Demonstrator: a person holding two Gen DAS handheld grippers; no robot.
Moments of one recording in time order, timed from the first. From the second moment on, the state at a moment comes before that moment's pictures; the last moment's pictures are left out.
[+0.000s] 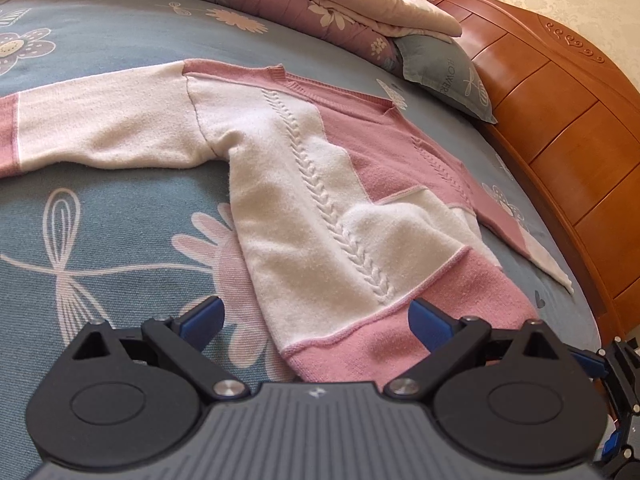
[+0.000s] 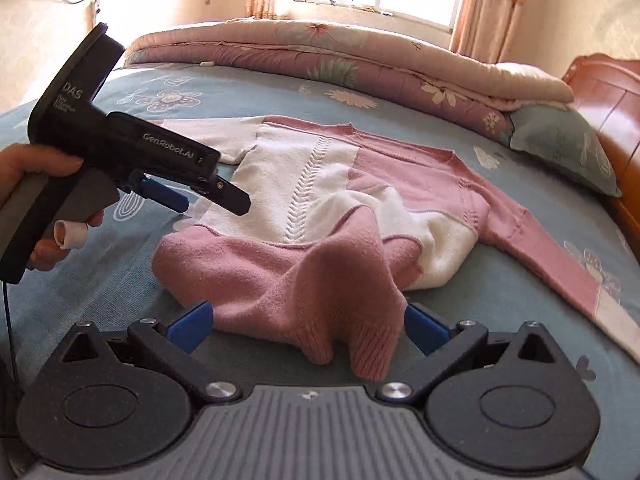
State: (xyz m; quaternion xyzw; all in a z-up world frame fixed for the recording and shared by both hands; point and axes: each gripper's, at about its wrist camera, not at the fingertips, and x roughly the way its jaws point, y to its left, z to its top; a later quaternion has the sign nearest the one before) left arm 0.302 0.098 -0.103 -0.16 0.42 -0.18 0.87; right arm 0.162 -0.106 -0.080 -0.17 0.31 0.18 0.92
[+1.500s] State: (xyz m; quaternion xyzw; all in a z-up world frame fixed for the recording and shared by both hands) left arm 0.294 0.059 -0.107 -0.20 0.37 -0.33 0.85; right arm 0.183 -0.197 -0.104 -0.04 0.34 0.15 0.93
